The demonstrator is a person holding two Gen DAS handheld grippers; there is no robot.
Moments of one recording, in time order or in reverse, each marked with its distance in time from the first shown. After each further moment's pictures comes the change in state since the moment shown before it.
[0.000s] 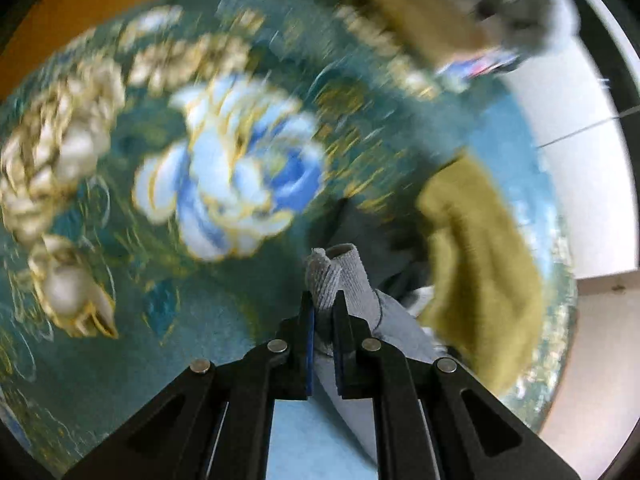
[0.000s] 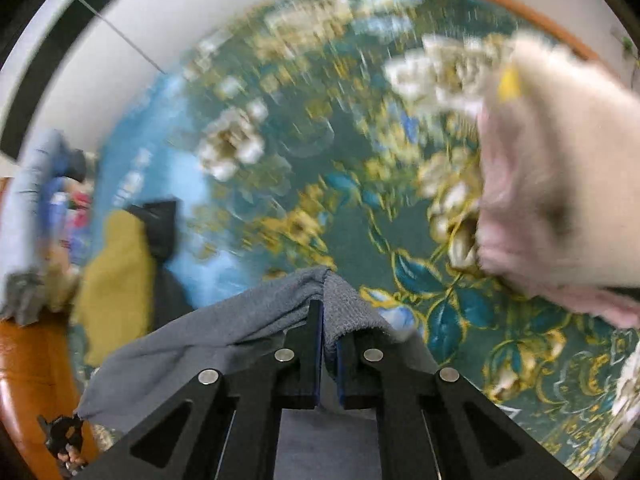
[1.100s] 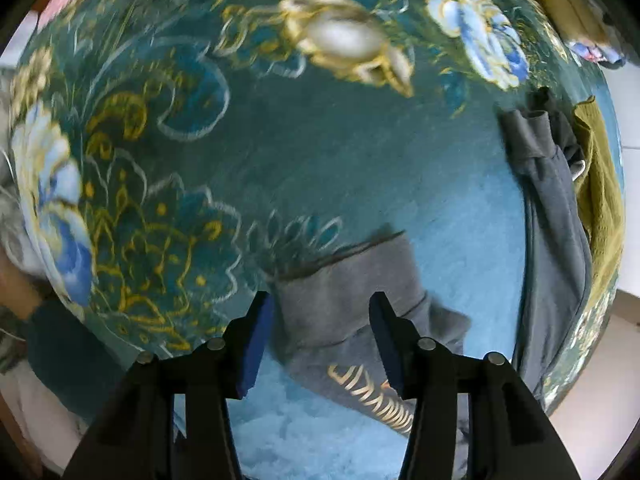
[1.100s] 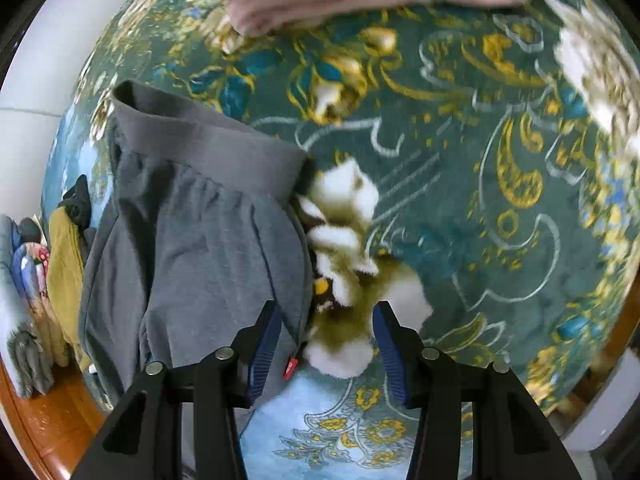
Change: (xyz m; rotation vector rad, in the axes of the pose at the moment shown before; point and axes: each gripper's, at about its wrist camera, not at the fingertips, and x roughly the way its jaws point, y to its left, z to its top) left arm -0.049 0.201 -0.163 -0.207 0.262 0.163; right arm -0.015 -0.137 -0.207 0.454 0.162 -0.015
